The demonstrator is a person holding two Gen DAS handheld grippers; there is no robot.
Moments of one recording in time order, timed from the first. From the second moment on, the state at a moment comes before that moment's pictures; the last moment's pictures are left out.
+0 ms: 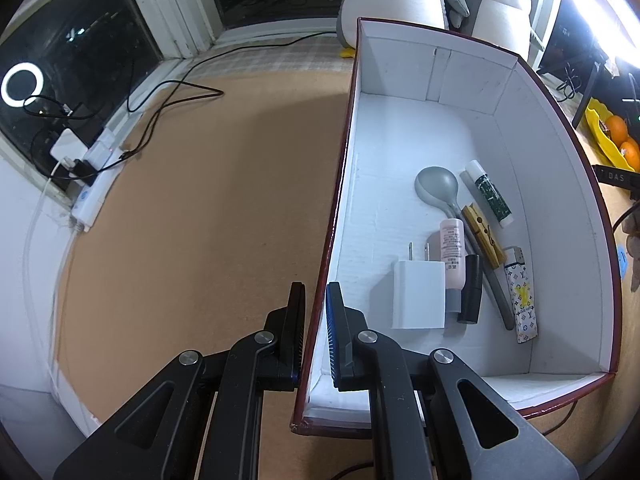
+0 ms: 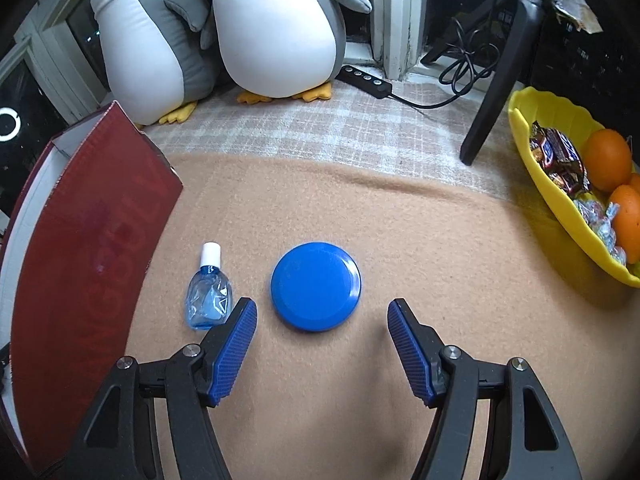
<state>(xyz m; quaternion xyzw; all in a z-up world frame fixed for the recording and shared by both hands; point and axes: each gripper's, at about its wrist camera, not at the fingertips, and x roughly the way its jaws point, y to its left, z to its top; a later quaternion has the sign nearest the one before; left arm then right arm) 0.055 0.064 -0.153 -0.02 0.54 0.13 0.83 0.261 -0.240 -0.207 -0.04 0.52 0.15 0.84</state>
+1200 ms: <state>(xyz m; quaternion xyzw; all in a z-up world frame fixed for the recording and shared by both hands) 0.051 0.068 -0.153 -0.04 0.53 0.12 0.84 0.254 -0.235 -0.197 -0.09 0.52 0.13 0.84</state>
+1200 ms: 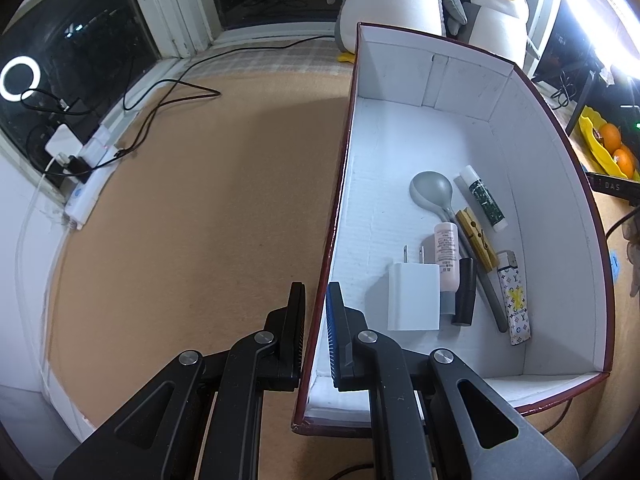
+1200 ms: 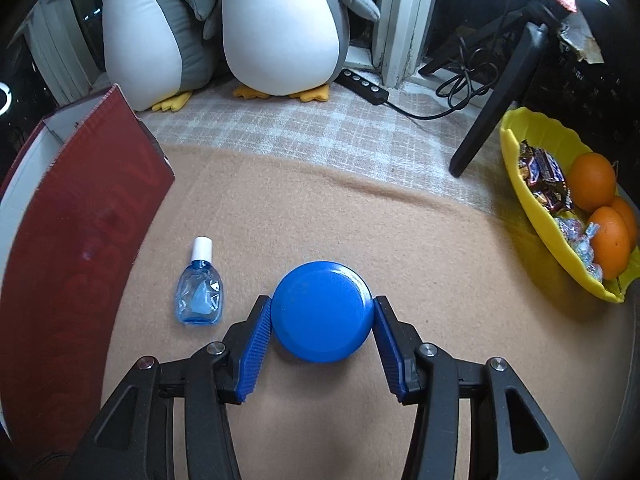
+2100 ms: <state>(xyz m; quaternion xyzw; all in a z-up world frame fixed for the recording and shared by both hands) 0.044 0.074 -0.149 -0.06 0.51 0.08 0.85 0.138 -0.148 -0.081 -0.09 0.42 0.24 0.87</state>
